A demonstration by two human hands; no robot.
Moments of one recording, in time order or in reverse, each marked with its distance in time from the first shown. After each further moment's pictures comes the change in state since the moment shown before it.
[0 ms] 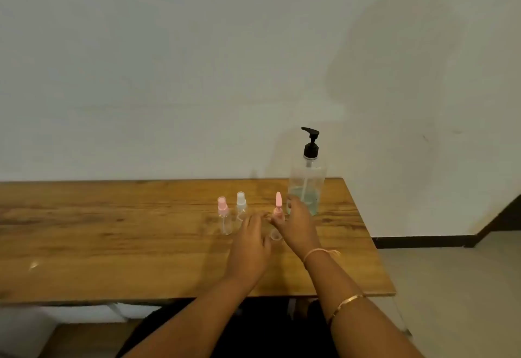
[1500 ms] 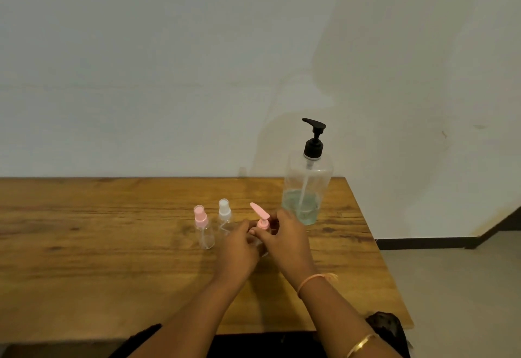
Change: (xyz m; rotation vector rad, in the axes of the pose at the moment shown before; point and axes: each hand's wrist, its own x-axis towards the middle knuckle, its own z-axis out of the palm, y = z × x) left_hand 0.063 -0.044 0.049 -0.186 -0.059 -0.261; right_hand 0.025 0.018 0.023 0.042 0.016 -0.037
